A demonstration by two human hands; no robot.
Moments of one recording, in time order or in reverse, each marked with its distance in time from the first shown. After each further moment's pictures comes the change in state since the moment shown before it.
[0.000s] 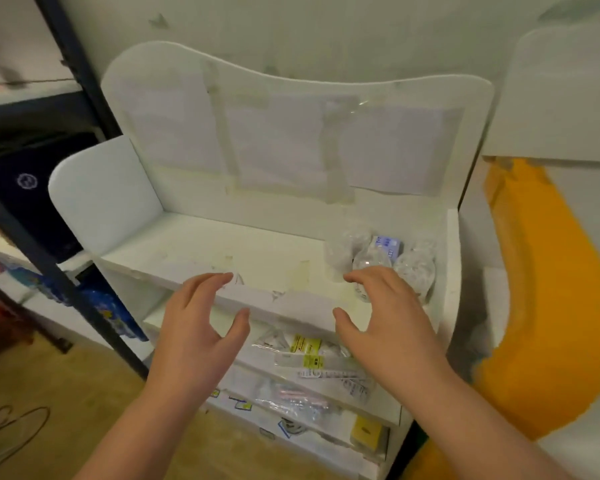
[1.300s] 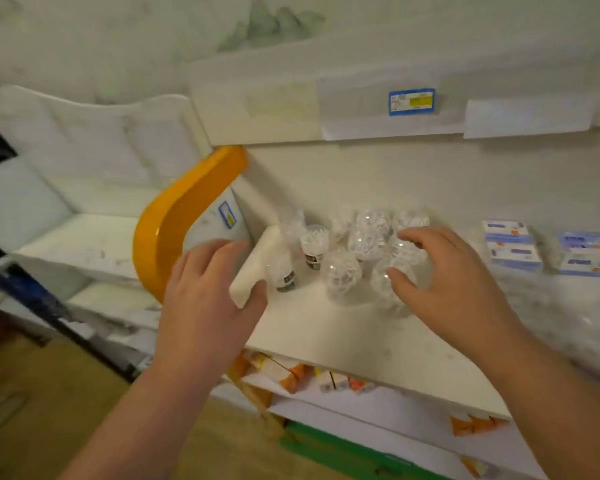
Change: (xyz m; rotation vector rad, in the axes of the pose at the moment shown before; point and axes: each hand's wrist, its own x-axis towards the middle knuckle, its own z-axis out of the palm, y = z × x) left_hand -0.201 0.432 0.172 0.291 0.132 0.270; right_hand -0.191 0.324 -0.388 0.026 0.162 0.043
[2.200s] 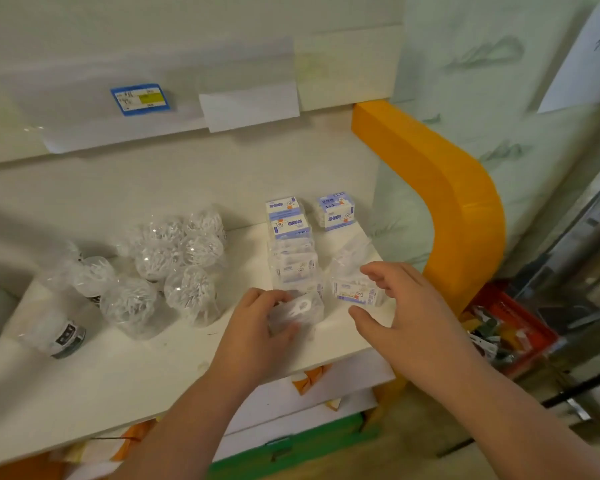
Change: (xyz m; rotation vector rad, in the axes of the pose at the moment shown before) left_hand -0.047 0.189 0.186 -0.686 -0.634 0.319; right_hand -0.141 0.076 -0.117 -0.179 0.138 0.453
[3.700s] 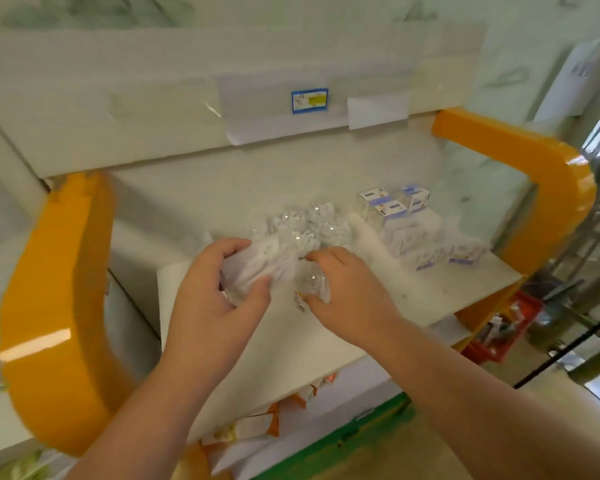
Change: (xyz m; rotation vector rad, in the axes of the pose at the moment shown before) left_hand -0.078 -0.126 -0.288 -0.376 0.210 0.102; right_hand 0.015 -0.238 0.228 -0.294 0.017 -0.046
